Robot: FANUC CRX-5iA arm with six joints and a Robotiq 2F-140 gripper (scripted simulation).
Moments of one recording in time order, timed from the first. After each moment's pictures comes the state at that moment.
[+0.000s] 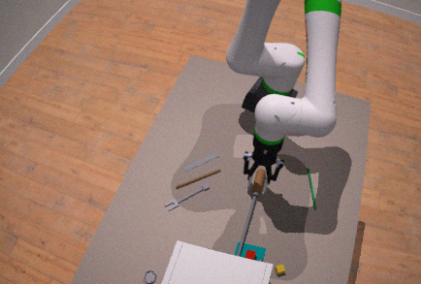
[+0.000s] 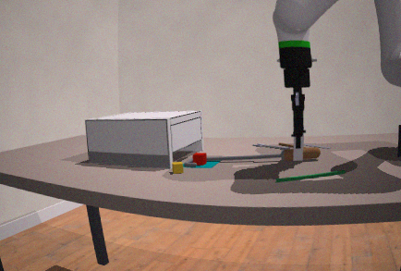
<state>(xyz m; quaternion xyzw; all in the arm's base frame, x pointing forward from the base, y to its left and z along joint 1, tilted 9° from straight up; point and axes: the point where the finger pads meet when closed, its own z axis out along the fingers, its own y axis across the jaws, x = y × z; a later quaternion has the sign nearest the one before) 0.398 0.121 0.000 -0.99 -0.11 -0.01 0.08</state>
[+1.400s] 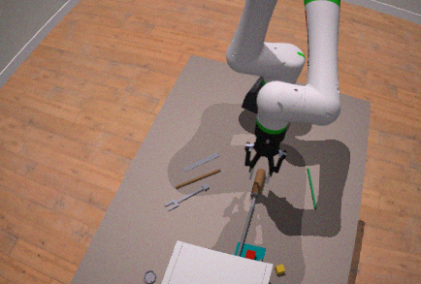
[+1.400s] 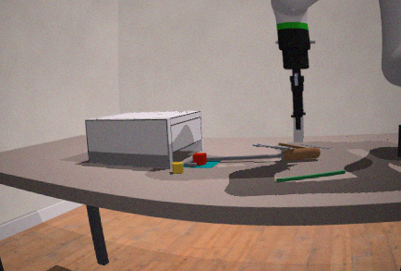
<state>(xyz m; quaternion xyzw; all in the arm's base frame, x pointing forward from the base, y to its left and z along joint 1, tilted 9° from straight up) 0.397 0.113 0.051 -0.99 -0.11 -0.01 0.08</state>
